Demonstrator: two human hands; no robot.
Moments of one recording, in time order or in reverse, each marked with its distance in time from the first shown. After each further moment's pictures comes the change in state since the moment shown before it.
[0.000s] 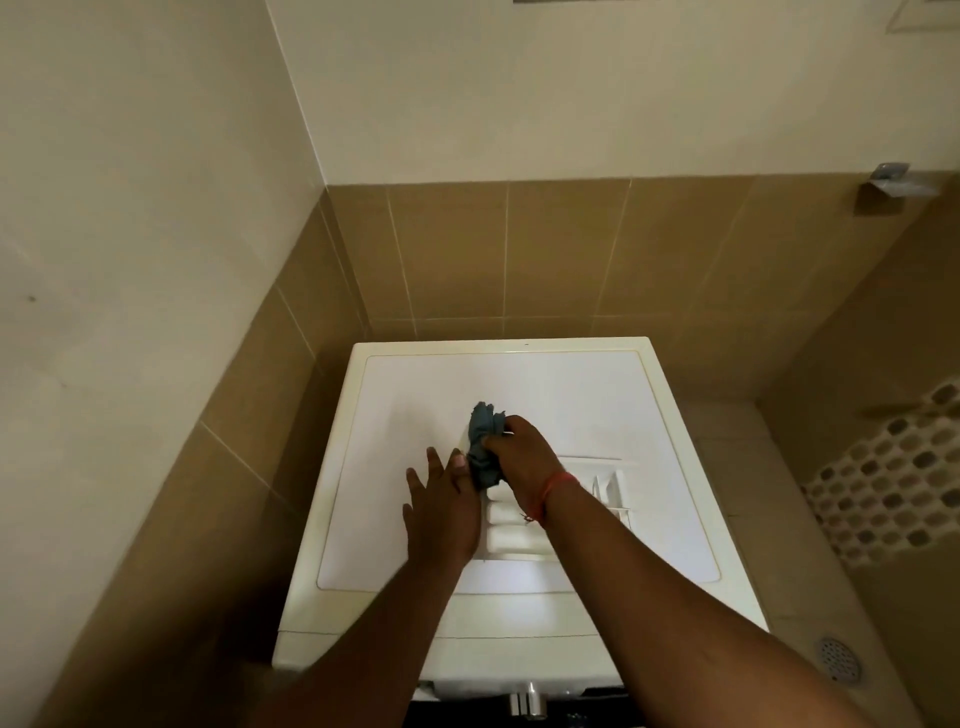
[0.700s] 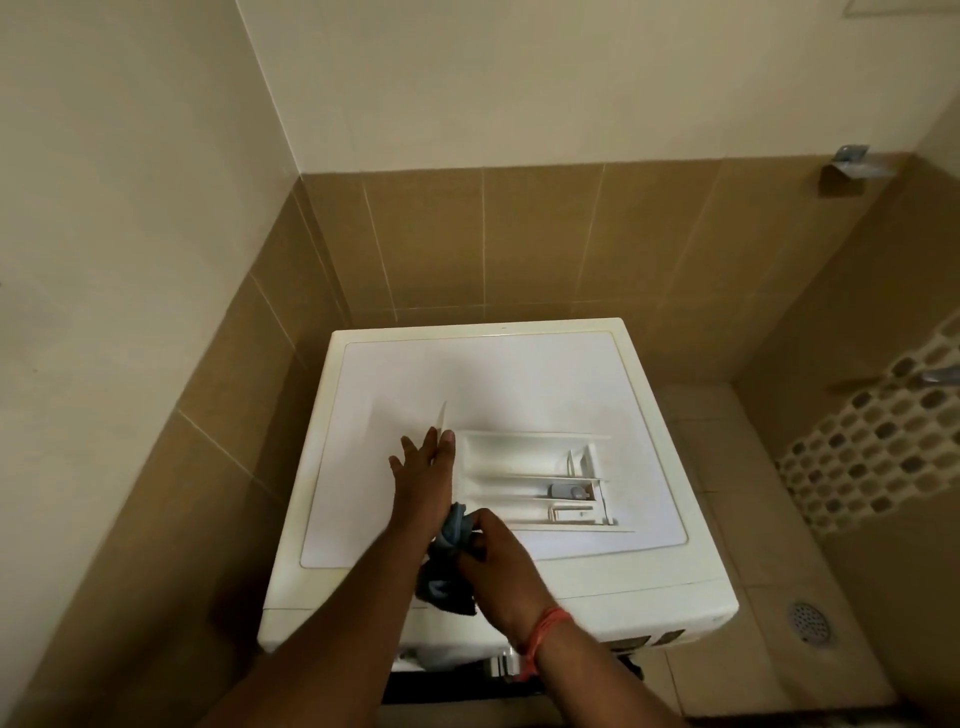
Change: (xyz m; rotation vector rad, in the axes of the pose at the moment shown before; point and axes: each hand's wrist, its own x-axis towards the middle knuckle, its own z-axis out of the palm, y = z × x) left_hand 0.002 -0.001 -0.004 -0.160 -0.178 -0.028; right_hand -0.123 0.084 0.006 -0.101 -0.094 -0.034
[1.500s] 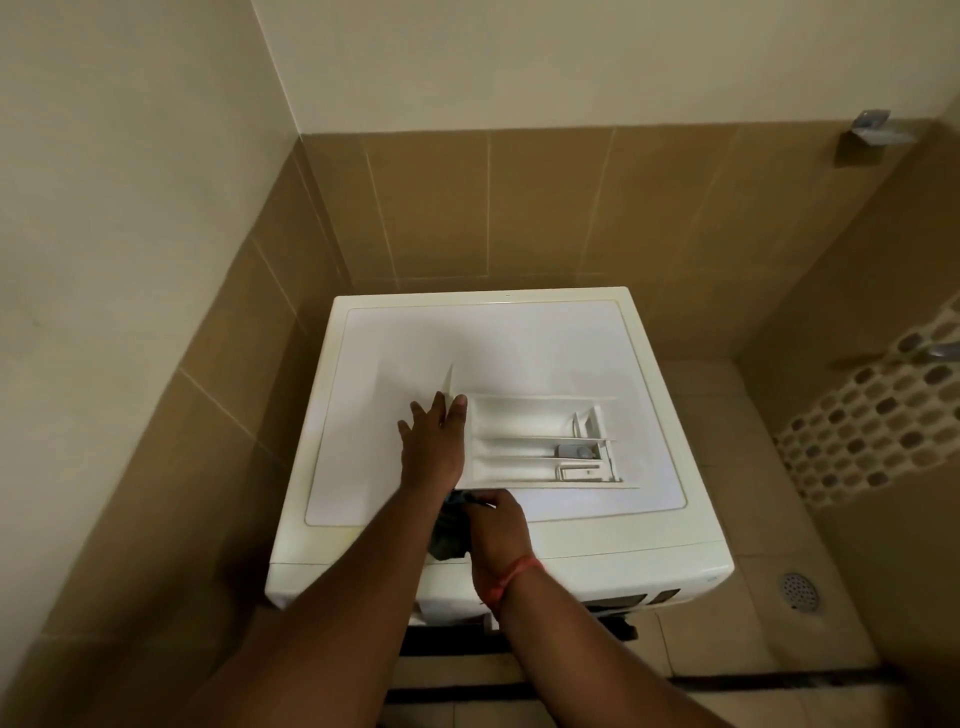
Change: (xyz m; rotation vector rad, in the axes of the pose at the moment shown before) left_hand 0.000 -0.002 0.009 0.123 0.039 0.045; right_hand 0.012 0.012 0.026 0.546 0.299 0.275
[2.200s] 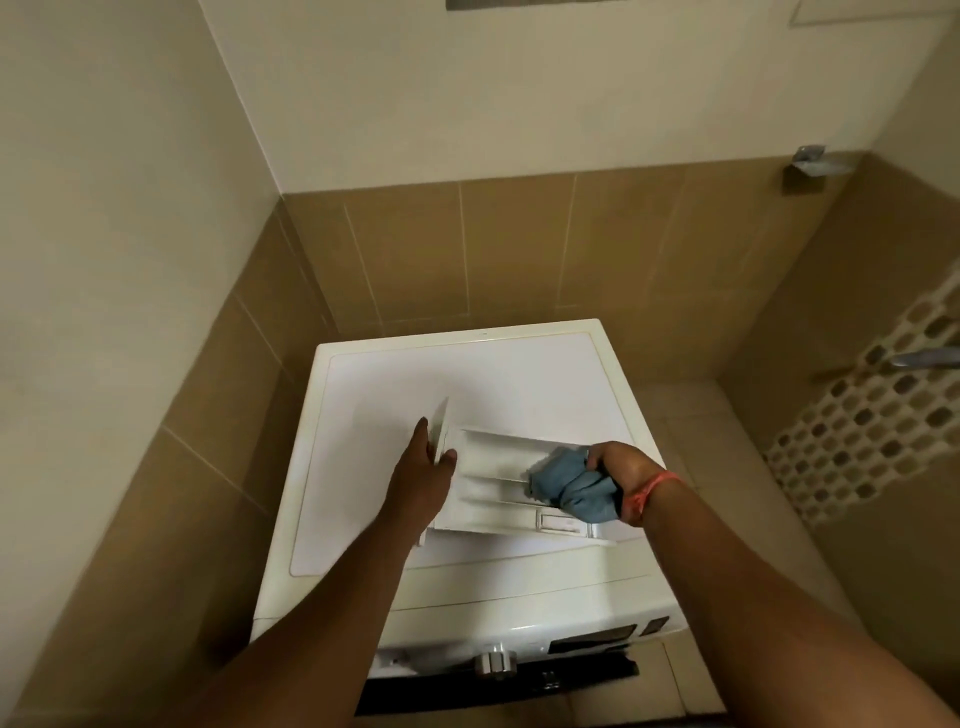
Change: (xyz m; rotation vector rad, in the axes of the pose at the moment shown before) left_hand -0.006 0.018 -0.010 -0.144 -0.034 0.057; right_hand 0.065 -0.145 -0.132 -0.320 0.101 0.143
